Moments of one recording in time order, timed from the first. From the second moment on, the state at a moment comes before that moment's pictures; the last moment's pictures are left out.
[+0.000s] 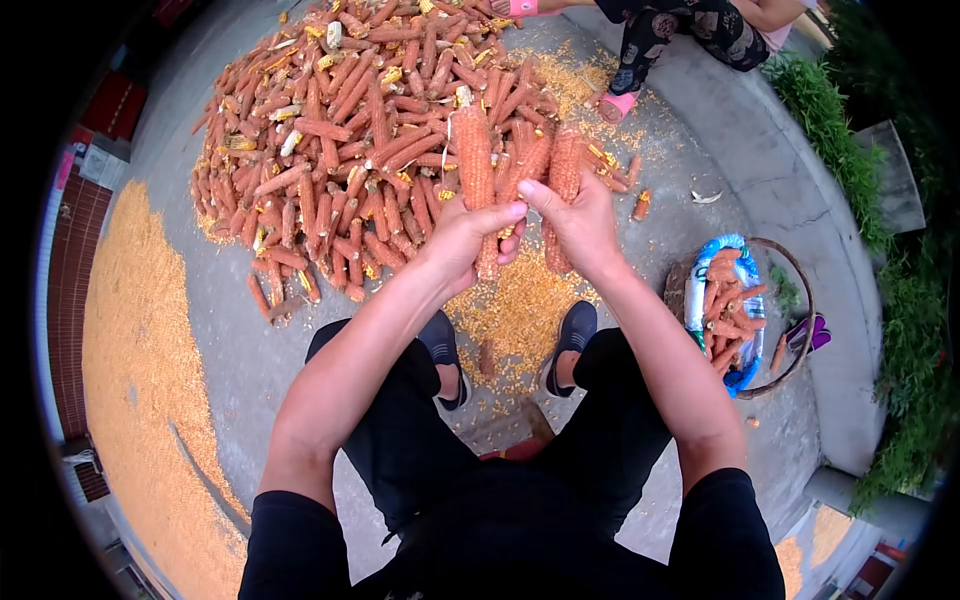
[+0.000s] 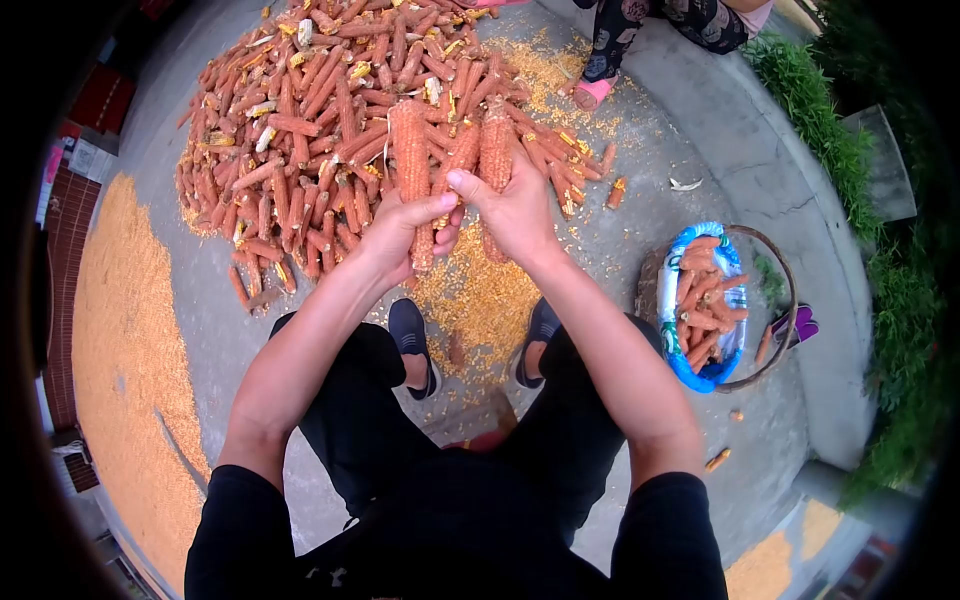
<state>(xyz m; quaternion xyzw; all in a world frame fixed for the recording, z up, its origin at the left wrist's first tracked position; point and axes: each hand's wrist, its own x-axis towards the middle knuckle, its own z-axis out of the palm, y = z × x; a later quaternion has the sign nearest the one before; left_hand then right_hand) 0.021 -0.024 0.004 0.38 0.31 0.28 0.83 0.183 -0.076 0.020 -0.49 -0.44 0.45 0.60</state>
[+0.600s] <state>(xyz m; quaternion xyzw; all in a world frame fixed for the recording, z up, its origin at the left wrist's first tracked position) 0.028 -0.031 0.009 0.40 0.37 0.25 0.80 0.188 -0.063 -0.001 -0.51 -0.44 0.46 0.58</state>
